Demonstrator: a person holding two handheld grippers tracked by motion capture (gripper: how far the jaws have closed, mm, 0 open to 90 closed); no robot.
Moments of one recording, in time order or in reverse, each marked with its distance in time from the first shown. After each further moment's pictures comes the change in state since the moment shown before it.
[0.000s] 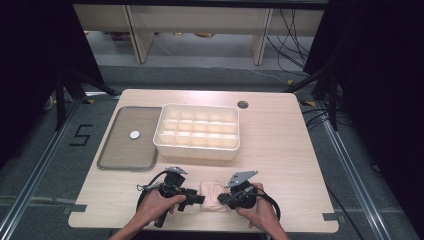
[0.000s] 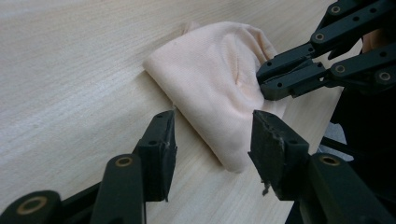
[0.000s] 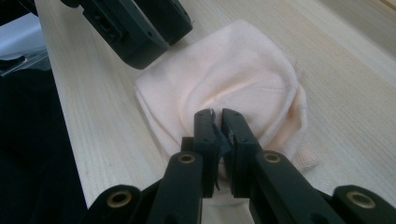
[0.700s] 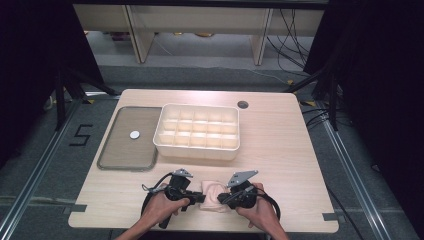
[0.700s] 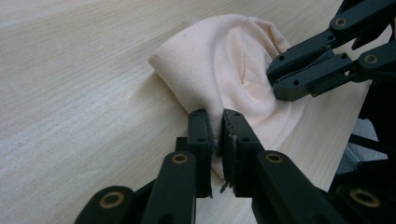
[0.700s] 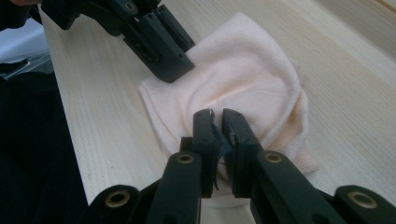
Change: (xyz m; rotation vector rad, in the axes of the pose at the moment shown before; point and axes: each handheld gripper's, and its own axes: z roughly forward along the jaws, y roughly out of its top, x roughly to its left) left arm -0.008 -0.001 0.011 0.016 0.062 0.097; right arm 0.000 0.000 -0.003 0.004 -0.006 0.020
